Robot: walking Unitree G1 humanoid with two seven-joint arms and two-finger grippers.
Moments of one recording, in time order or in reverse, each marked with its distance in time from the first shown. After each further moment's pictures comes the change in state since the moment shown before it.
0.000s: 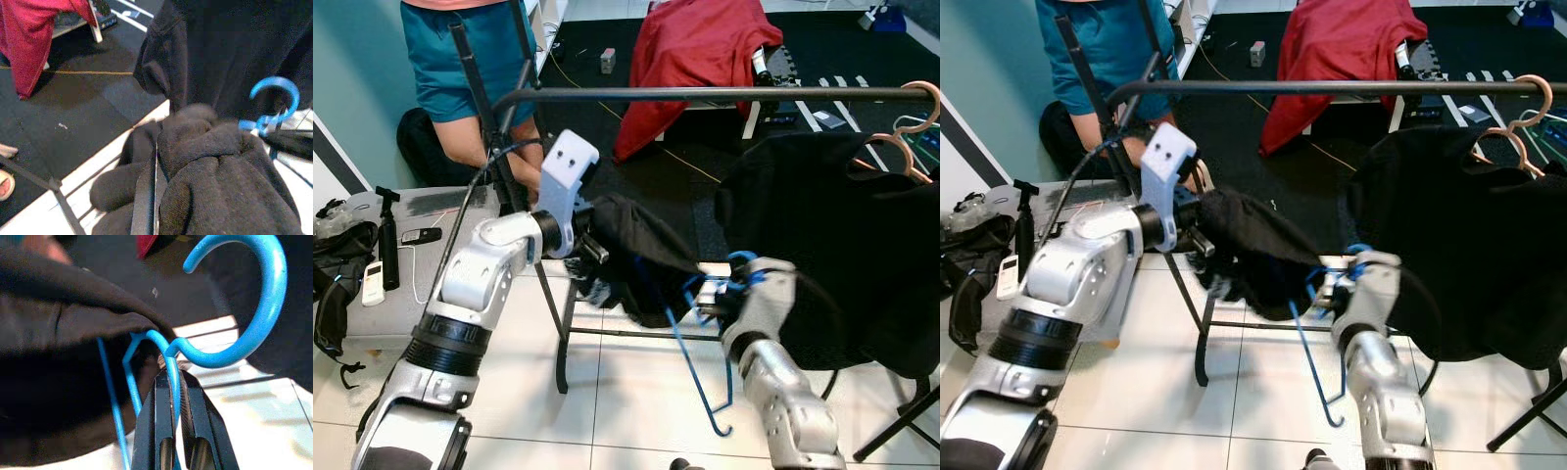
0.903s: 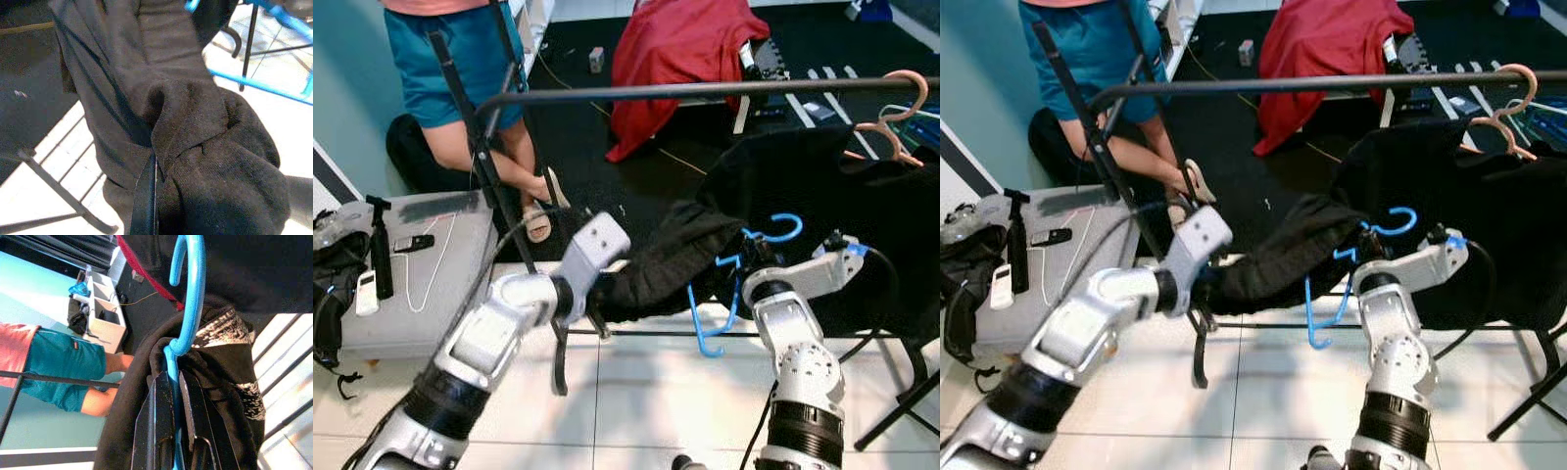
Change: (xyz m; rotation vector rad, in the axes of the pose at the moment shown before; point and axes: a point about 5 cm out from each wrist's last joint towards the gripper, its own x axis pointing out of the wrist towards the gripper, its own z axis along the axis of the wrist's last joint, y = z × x) left arm -0.013 -0.053 -0.053 0.080 0.195 -0.206; right arm 0.027 0.008 0.051 0.764 -0.132 0.085
